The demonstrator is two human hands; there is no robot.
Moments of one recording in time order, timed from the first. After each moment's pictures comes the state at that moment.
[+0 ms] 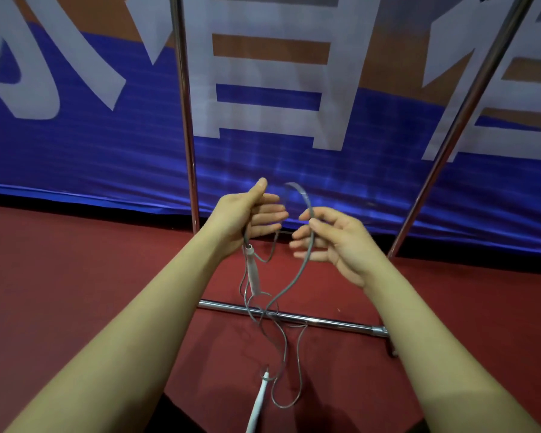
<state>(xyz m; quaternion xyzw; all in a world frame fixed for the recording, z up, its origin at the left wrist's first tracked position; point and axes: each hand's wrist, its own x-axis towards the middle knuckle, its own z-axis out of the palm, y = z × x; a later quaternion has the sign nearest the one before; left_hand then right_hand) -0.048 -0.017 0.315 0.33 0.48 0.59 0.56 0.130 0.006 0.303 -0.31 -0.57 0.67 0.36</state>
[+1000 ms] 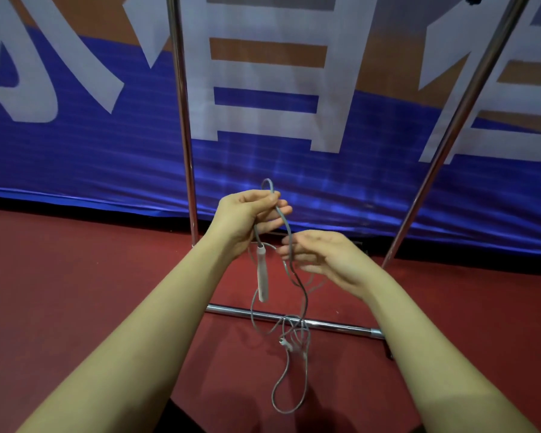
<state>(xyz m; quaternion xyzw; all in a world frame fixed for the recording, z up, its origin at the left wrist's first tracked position) -0.036 -0.015 0.318 0.31 0.43 0.65 0.54 0.131 0.008 0.289 -0.37 -0.62 0.65 0.25</state>
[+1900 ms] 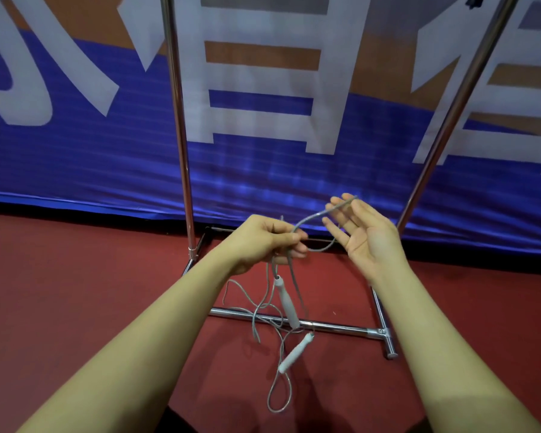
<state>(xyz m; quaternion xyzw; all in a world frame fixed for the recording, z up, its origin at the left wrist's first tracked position) -0.019 -0.021 0.300 0.50 0.49 0.44 0.56 0.156 0.025 0.309 -0.27 -0.34 0.70 0.57</state>
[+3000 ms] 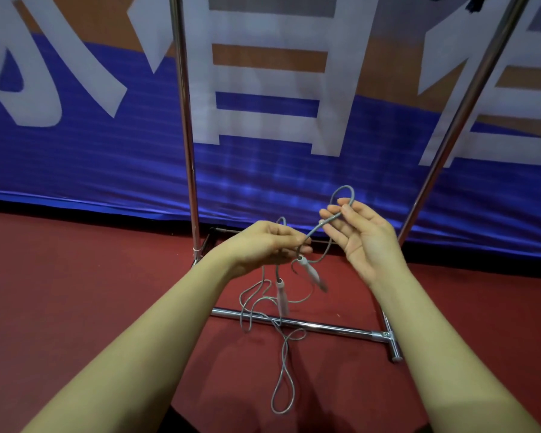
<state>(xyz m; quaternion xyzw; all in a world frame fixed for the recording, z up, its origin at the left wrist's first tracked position) -0.028 -0.021 0.298 0.50 0.49 0.40 0.59 0.146 0.013 0.313 -0.28 -0.39 0.69 0.55</state>
